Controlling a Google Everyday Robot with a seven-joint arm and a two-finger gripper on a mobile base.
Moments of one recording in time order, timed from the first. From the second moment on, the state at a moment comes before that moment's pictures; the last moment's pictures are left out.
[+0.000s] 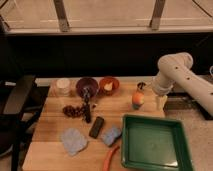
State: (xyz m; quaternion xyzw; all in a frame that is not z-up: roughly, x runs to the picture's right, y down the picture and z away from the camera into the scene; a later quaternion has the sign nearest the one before) arm 0.263 0.057 0.762 -0.28 -0.10 -0.16 0.94
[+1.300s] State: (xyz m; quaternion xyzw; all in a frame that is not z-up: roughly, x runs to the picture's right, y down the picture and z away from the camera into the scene) arm 0.231 0.059 0.761 -0.29 -0.10 -0.22 0.93
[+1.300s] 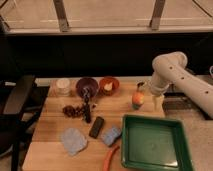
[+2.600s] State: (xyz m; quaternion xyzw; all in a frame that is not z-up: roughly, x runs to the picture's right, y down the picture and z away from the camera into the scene) arm 0.083 0.079 0.754 -0.29 -0.13 -0.40 0.86
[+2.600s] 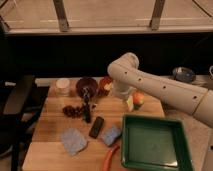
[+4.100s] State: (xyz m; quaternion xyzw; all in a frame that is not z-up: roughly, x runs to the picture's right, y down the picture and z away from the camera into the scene) arm 0.066 0.233 0.802 -0.39 -0.16 -0.18 0.89
